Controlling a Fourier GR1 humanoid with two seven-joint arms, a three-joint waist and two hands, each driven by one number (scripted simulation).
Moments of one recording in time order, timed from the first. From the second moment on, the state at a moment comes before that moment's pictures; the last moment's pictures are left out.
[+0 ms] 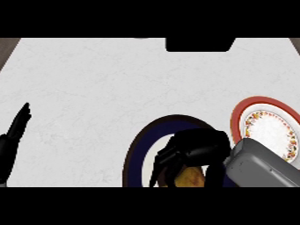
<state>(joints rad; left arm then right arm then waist) 0.10 0.29 0.14 -1.53 -0.19 -0.01 -0.12 -0.55 -0.48 0.78 -1.52 0.13 0.50 -0.58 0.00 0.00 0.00</state>
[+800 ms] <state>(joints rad) 0.08 0.28 0.14 -1.52 -0.21 -0.03 -0.12 -0.60 -0.31 0.48 -1.22 -0.28 0.68 -0.36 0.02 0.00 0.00</state>
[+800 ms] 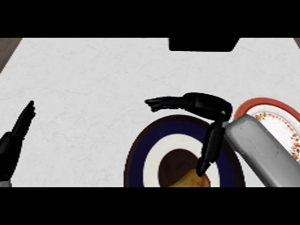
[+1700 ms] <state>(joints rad) 0.01 0.27 0.11 -1.50 -0.22 -0.04 -0.13 -0.92 -0.34 0.25 -0.64 -0.38 0.79 -0.40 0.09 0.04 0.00</state>
